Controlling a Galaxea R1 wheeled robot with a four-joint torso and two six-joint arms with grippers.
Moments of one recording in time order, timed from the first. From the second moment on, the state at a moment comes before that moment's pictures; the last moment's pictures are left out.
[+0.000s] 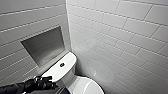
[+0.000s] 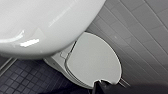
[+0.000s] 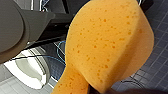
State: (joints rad) left arm 0.50 2.06 -1.37 0.35 0.39 -0.66; right arm -1.53 2.60 -1.96 0.21 0.16 -0.13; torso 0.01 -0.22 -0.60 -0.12
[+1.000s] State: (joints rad) left arm 1.16 2.22 -1.66 0.58 0.05 -0.65; right arm -1.55 2.65 -2.01 0.21 0.15 -0.13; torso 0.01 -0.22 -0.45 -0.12
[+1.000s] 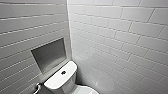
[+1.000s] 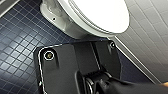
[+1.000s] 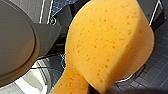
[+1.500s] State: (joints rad) left arm 1.32 2.43 -2.02 0.63 -0.12 -0.65; right arm -1.55 2.71 -2.12 0.21 0.15 -0.13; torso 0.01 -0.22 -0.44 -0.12
